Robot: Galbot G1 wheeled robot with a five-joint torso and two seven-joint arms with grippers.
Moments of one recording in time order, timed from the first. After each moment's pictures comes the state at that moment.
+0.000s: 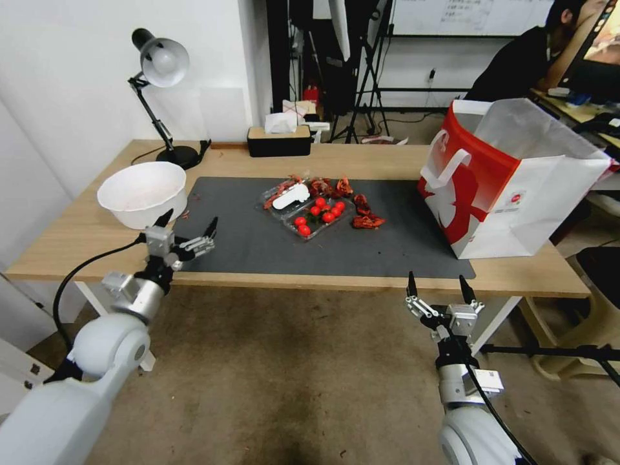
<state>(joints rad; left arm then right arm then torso) 1.35 -0.98 -0.53 -1.94 -0.54 -0.08 -0.04 -1.57 1.24 0.38 1.98 0.17 0.29 0.33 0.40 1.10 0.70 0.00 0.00</state>
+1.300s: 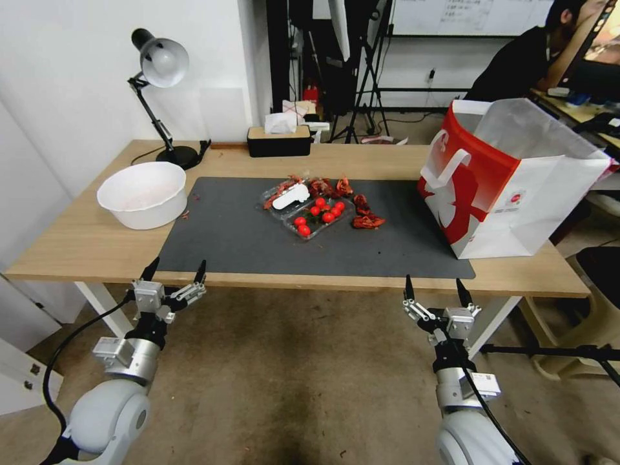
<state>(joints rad) 1.54 -1.10 -0.59 -1.97 -0.44 -0.18 -0.03 -1.58 1.24 0.37 1.98 0.16 0.28 0.34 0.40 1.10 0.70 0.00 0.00</state>
